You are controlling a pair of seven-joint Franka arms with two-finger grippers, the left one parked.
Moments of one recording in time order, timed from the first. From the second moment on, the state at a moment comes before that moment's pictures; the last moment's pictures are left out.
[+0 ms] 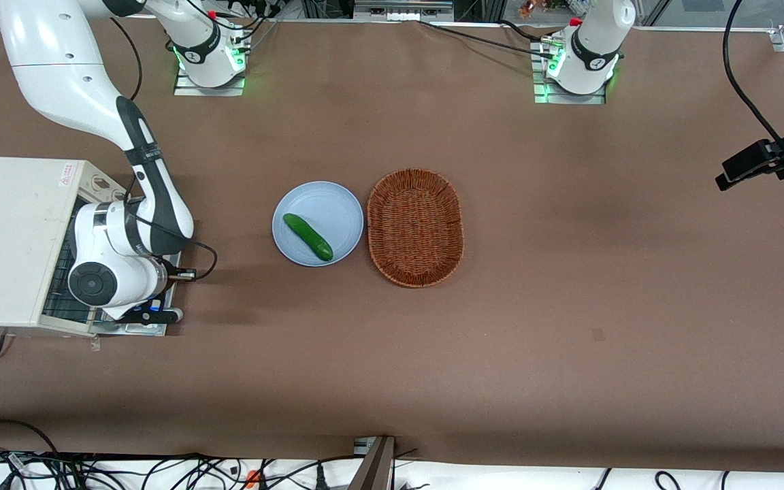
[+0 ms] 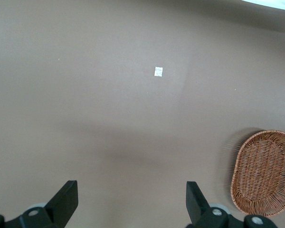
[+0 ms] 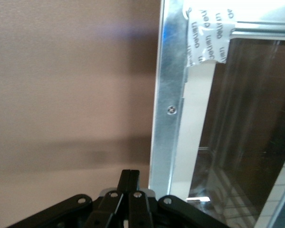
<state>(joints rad) 0.10 0.72 -0.01 -1.53 -0.10 1.95 0.15</state>
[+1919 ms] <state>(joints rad) 0.08 0.16 -0.07 -1.46 0.06 1.47 0.06</state>
